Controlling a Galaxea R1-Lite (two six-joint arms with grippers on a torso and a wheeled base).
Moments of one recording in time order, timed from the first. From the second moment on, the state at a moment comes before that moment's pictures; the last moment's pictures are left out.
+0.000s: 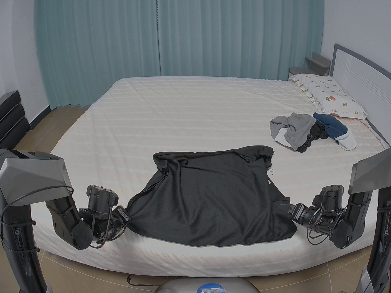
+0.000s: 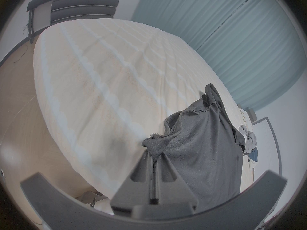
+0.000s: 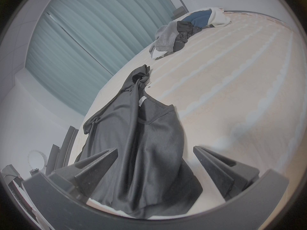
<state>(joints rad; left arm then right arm) -0.27 2.20 -0.50 -0.90 0.14 -0.97 0.16 2.29 -0.33 -1.38 0.11 0.67</state>
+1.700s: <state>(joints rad) -0.23 2.23 -0.50 -0.99 0.14 -0.99 0.16 2.61 -1.36 -0.92 0.02 0.68</state>
